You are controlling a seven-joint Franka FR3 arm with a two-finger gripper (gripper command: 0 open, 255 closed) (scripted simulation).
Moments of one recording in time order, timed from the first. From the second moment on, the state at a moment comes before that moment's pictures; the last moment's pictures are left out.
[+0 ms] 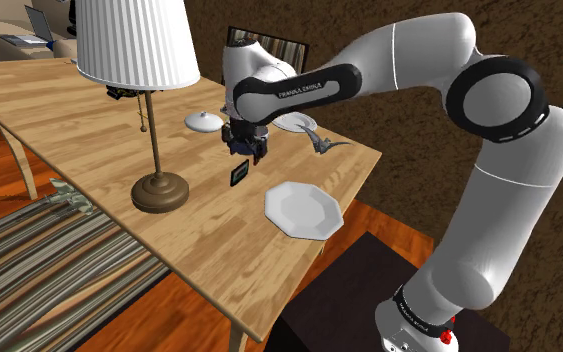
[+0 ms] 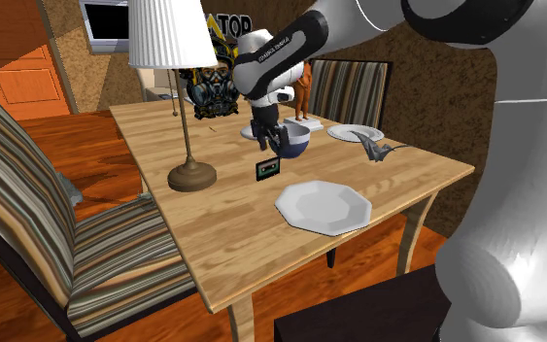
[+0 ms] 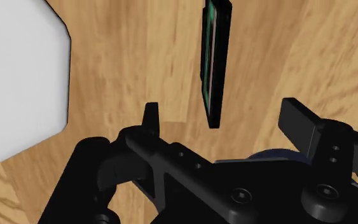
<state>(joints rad) -0.01 0.24 0.30 -1.81 -0.29 2.02 1.64</state>
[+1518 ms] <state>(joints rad) 0.49 0.51 0.20 -1.72 -1.19 1.51 2.35</state>
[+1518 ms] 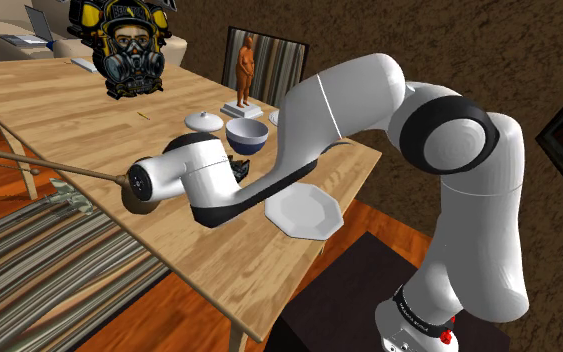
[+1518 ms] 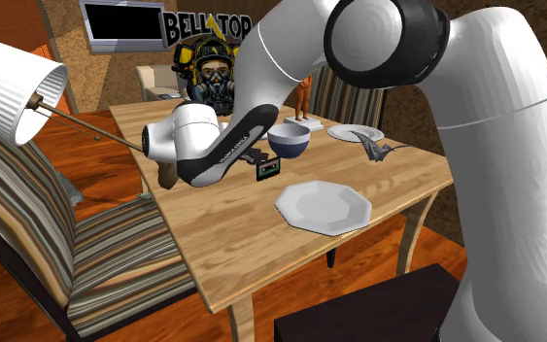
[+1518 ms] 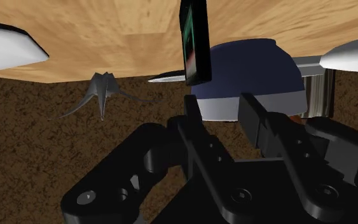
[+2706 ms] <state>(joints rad) -0.18 0.30 0.32 -1.73 -0.01 1.97 1.33</state>
